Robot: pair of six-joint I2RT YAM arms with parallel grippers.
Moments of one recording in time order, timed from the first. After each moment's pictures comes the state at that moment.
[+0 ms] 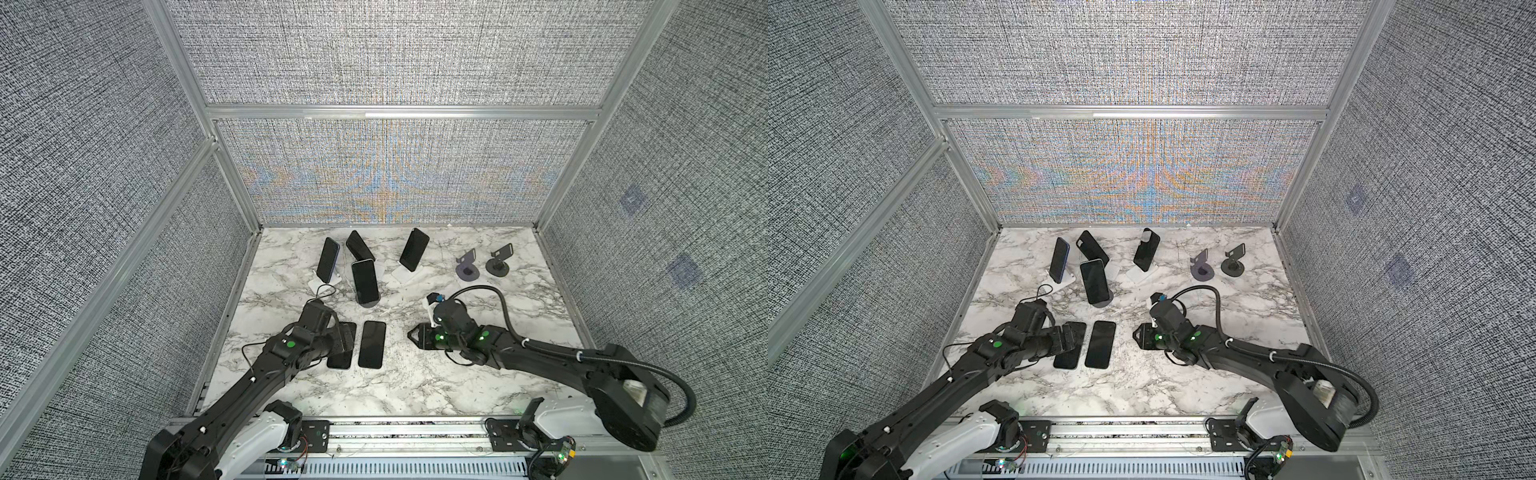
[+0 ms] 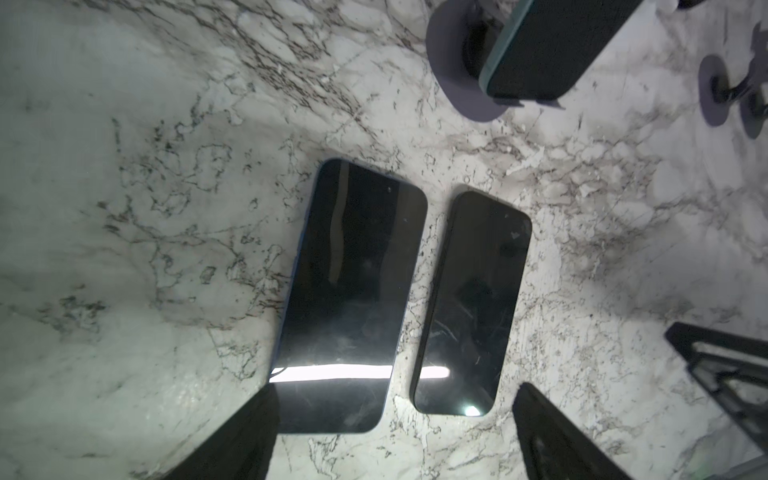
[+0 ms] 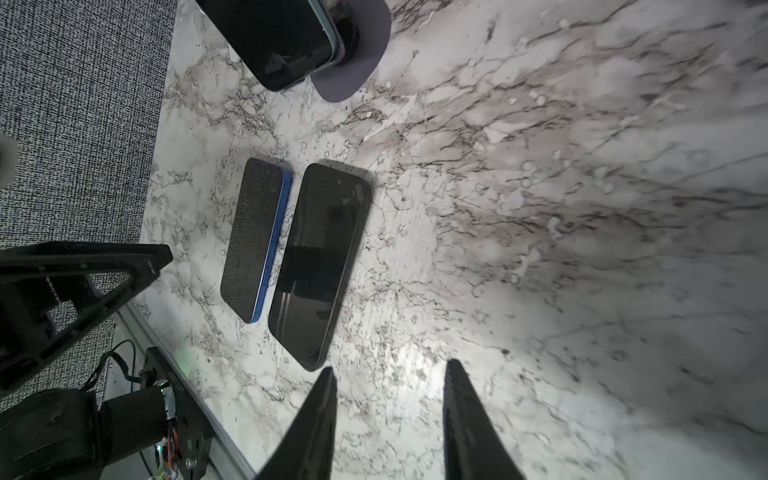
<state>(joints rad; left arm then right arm) -0.45 0.92 0.54 -0.58 0.09 -0.70 0.85 1.42 0.68 -0.02 -0.14 0.79</state>
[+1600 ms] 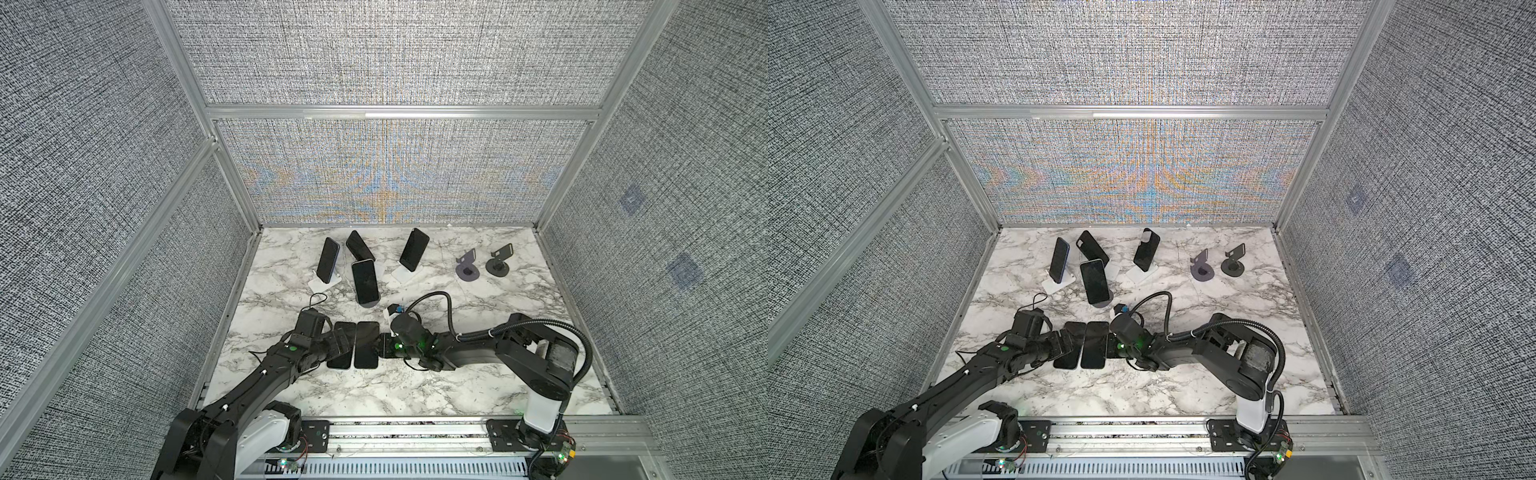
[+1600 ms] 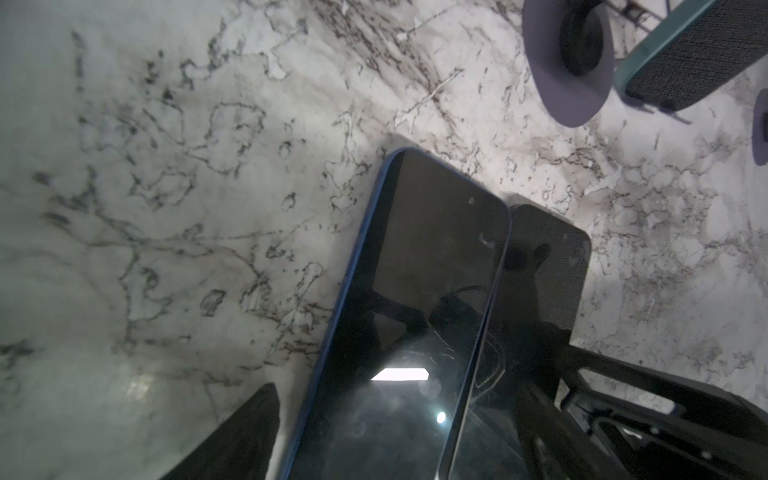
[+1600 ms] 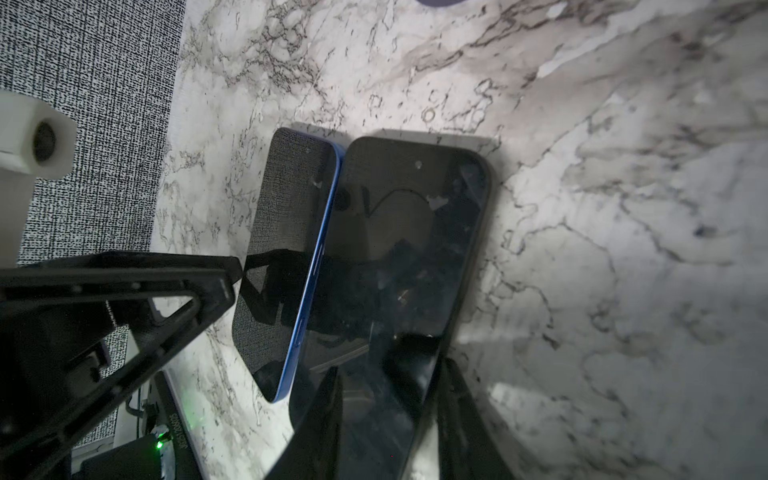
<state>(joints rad) -0.37 1.06 0.39 -0.34 0.17 -0.71 1.01 1.84 0.83 0.33 -0.10 0.92</state>
